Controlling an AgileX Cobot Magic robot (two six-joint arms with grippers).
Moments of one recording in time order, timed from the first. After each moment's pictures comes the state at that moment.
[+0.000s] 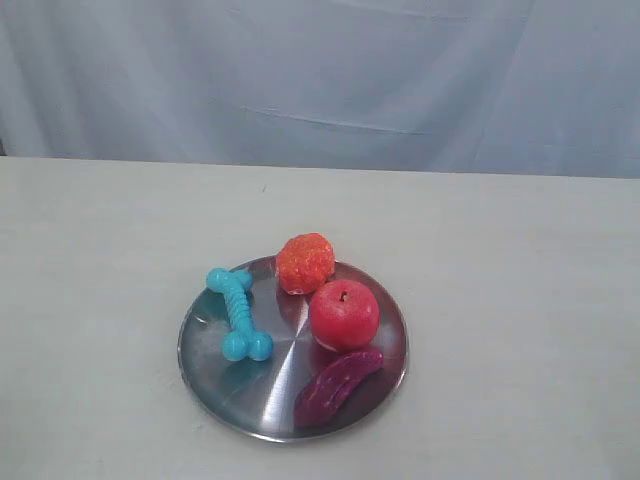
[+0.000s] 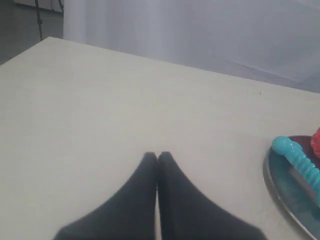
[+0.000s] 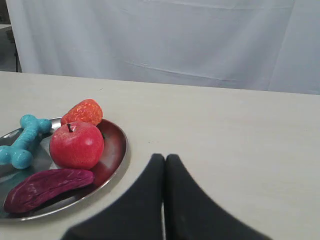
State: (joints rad) left arm 0.07 0.00 0.00 -0.01 0.35 -0.17; right arm -0.15 0.01 0.00 -0.05 0.24 0.12
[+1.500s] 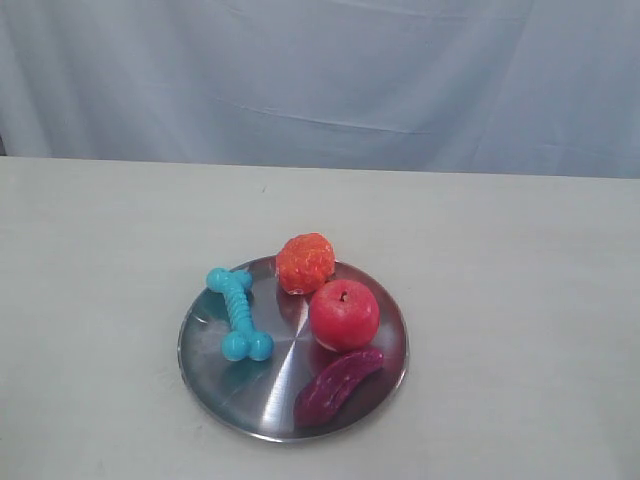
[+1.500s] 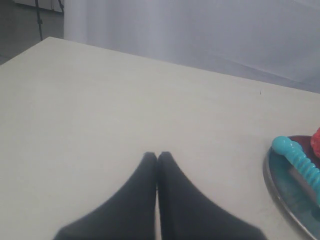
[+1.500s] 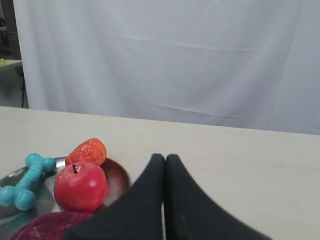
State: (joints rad) left arm 0.07 0.00 0.00 -0.01 0.35 -0.17; right arm -0.15 0.01 0.00 -0.05 0.11 0.12
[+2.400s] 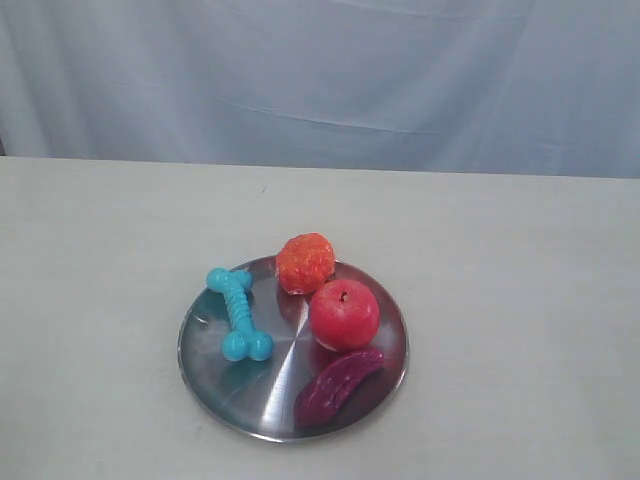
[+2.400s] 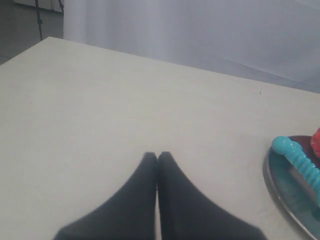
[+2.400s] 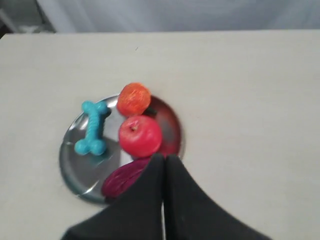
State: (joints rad) left arm 0.07 0.00 0.00 -0.01 0.35 -0.17; right arm -0.15 0.72 -0.84 0.20 0.81 0.08
